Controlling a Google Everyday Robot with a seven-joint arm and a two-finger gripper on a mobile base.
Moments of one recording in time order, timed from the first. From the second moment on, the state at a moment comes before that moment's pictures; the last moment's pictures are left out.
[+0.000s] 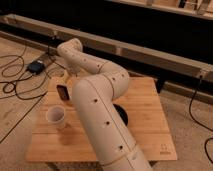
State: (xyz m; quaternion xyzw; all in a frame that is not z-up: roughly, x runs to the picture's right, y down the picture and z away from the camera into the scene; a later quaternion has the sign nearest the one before) arm -0.199 -0.062 0.955 -0.26 0.10 0.51 0.81
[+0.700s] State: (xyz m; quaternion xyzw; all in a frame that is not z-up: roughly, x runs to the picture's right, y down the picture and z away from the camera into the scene) arm -0.229 -0.032 0.915 -0.31 0.11 0.48 0.82
